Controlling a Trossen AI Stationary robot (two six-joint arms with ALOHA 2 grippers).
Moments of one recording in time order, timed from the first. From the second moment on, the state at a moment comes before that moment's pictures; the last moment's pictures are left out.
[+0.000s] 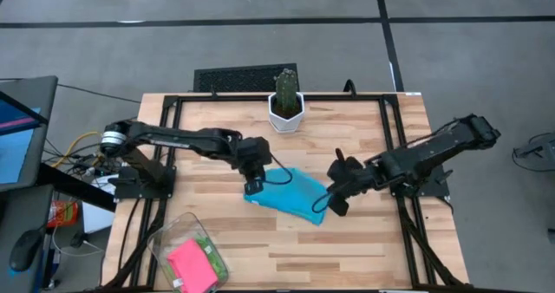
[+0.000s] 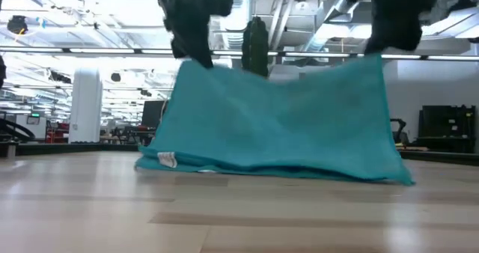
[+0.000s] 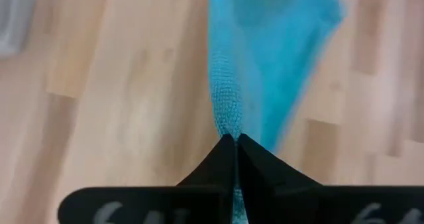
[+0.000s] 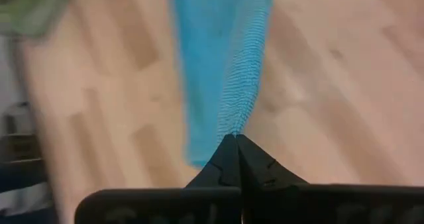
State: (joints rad) left arm 0.00 1.61 1.32 -0.78 0.04 -0.23; right arm 0.35 1.27 0.96 -0.75 0.19 0.79
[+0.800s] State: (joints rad) left arm -0.27 1.58 1.34 -0.87 -0.12 -0.43; right arm 0.62 1.43 1.12 -0.76 0.22 1.05
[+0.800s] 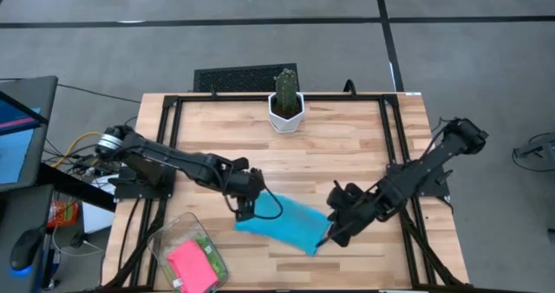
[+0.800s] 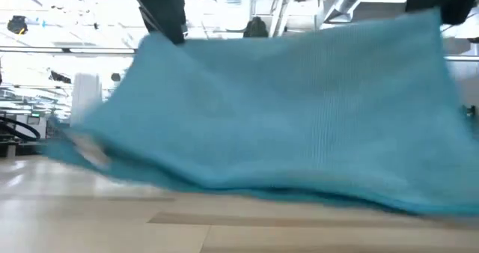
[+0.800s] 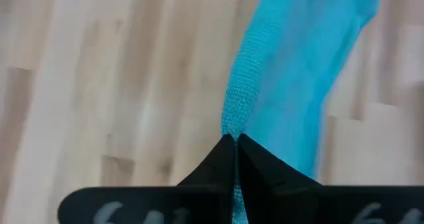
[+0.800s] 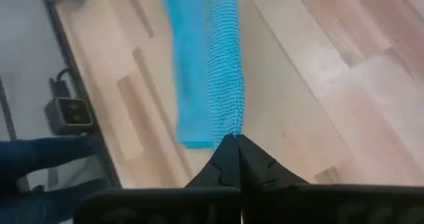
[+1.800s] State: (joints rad) left arm -0.11 1.85 1.37 -0.72 -0.40 -0.27; right arm 0.37 1.43 0.91 -0.82 0.34 1.07
